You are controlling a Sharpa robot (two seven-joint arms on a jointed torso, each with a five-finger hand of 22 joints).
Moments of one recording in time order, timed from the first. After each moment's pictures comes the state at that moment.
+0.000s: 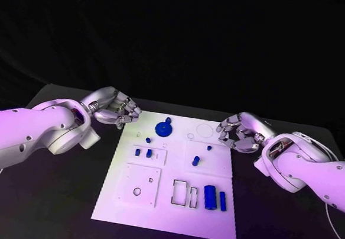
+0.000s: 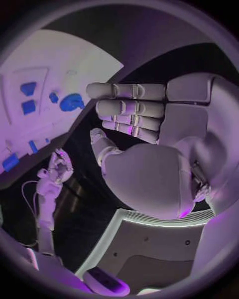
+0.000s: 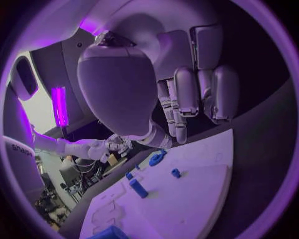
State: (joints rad) left arm 1.25 -0.87 -0.05 1.42 -0.67 -0.25 0.22; left_hand 1.38 -0.24 0.53 0.07 0.33 0.94 0.17 0.20 0.35 1.11 0.10 0.24 0.12 1.17 0.02 1.13 0.49 0.17 1.08 0.12 0.95 0.58; right arm 1.24 -0.97 -0.12 1.57 -1.25 -0.43 0.00; right_hand 1.38 -0.26 0.57 0.14 0.18 0.96 0.15 0.21 0.46 1.10 0.08 0.22 0.37 1.46 0.00 1.41 1.23 0.05 1.44 0.10 1.32 1.31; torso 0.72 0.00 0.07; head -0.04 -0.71
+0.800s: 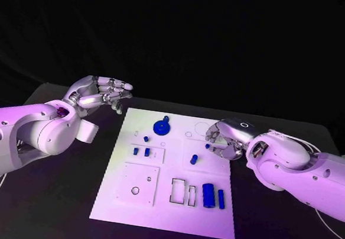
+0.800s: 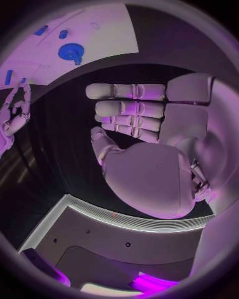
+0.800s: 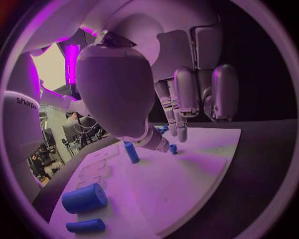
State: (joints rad) left arm 1.25 -0.93 -0.05 1.50 -0.14 -0.23 0.42; left_hand 1.39 -0.22 0.51 0.06 0.33 0.95 0.16 0.22 0.35 1.14 0.09 0.32 0.15 1.15 0.01 1.12 0.47 0.17 1.07 0.11 0.93 0.56; right arm 1.23 -0.91 -0.12 1.59 -1.67 -0.31 -0.15; right_hand 1.35 -0.28 0.57 0.12 0.15 0.97 0.16 0.20 0.45 1.10 0.10 0.16 0.29 1.46 0.01 1.41 1.23 0.05 1.44 0.11 1.32 1.31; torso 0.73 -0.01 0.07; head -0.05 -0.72
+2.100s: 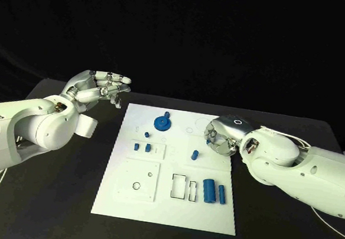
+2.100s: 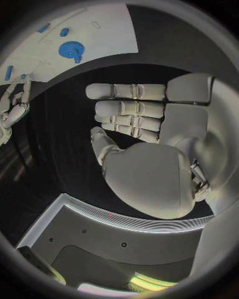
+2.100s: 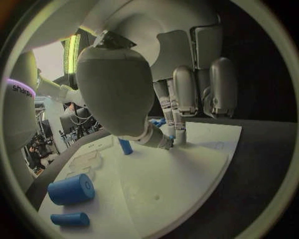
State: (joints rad) left arm 1.25 -0.94 -0.05 1.50 -0.10 -0.23 0.43; left_hand 1.39 -0.22 0.51 0.06 0.33 0.95 0.16 0.22 0.35 1.14 0.09 0.32 0.16 1.15 0.01 1.12 0.47 0.17 1.07 0.11 0.93 0.56; right arm 1.21 -0.85 -0.12 1.54 -1.74 -0.28 -0.21; right_hand 1.35 -0.23 0.63 0.08 0.13 1.04 0.14 0.22 0.45 1.19 0.07 0.16 0.24 1.47 0.00 1.43 1.26 0.05 1.47 0.10 1.40 1.31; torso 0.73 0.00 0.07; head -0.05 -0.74
